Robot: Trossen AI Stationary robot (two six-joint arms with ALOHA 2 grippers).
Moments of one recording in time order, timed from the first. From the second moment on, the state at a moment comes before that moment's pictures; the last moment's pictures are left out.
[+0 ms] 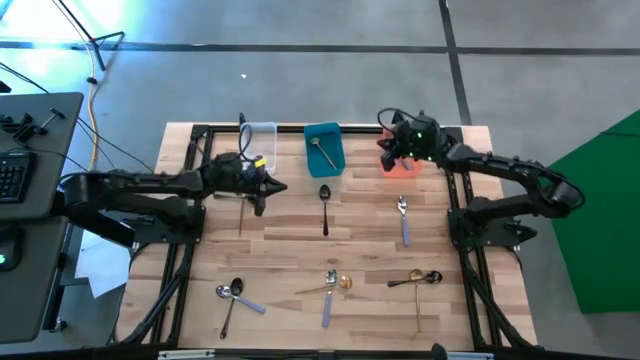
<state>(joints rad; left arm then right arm) 0.36 1.06 0.39 0.25 0.23 -0.03 -0.70 1.21 0.59 0.13 -0.11 0.06</state>
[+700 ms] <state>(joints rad) 0.40 1.20 0.76 -0.99 -0.03 0.10 -0.43 0.82 0.36 0.43 -0.12 -0.08</state>
